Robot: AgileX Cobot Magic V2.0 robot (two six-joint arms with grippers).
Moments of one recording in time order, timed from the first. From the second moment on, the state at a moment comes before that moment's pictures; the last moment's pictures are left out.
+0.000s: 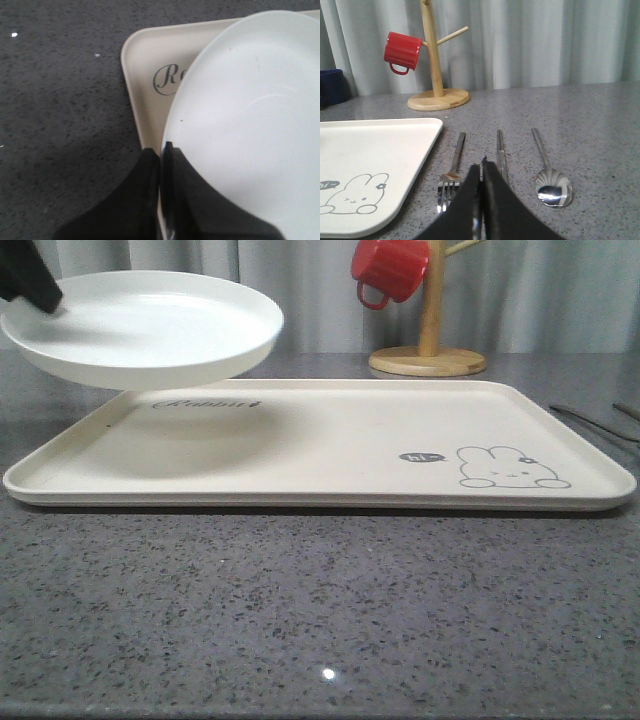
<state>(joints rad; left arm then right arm) -0.10 1.55 -1.33 -0.45 0.85 0.36 0.02 -0.01 0.03 0.06 -0.01 0.05</state>
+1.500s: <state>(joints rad) -0.18 1.76 -1.40 -0.48 0.88 0.36 0.02 -0.01 0.03 0.06 -0.01 0.05</state>
